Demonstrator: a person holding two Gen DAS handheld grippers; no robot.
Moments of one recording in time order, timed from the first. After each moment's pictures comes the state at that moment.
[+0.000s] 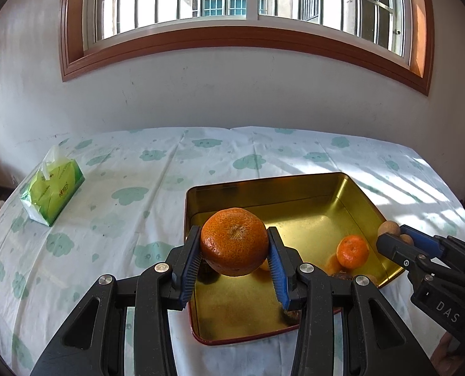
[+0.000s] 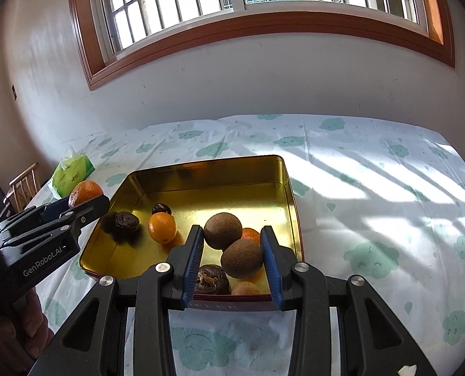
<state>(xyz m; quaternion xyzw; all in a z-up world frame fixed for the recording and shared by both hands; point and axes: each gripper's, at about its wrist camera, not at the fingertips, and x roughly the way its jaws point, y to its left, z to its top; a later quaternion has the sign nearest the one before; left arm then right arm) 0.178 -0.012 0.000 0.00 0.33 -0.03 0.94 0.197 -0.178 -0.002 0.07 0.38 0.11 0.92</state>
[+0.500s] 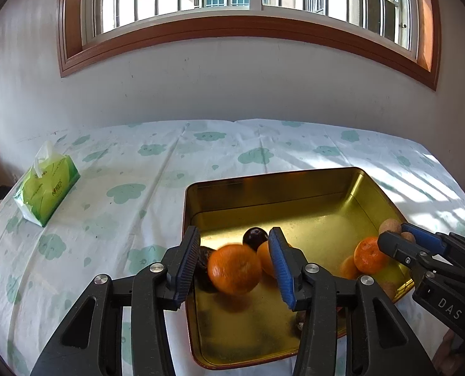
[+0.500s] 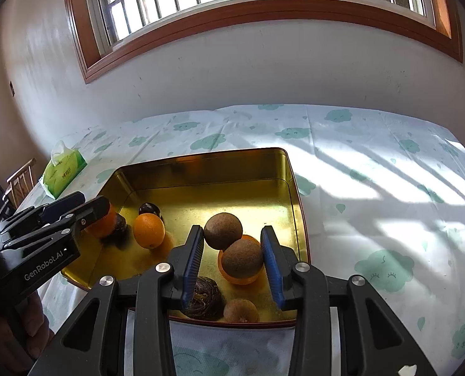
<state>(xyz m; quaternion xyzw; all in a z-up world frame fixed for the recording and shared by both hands) 0.198 -0.011 -0.016 0.01 0.34 -0.03 0.94 0.219 -0.177 -0.020 0.06 0.39 0.12 0.91</state>
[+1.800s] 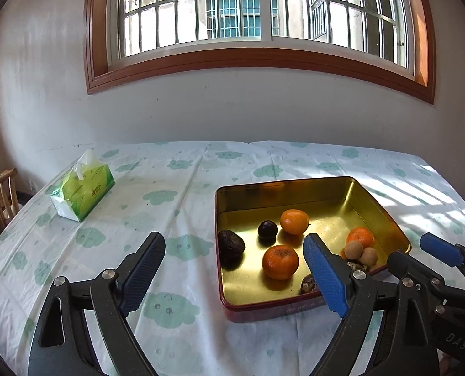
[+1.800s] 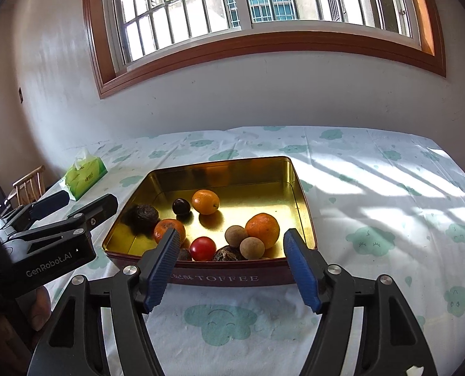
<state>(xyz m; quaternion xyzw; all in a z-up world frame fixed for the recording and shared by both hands) 0.124 0.001 0.010 0.01 0.28 0.01 0.96 0.135 -0.164 0.011 0.06 0.33 0.11 0.94</state>
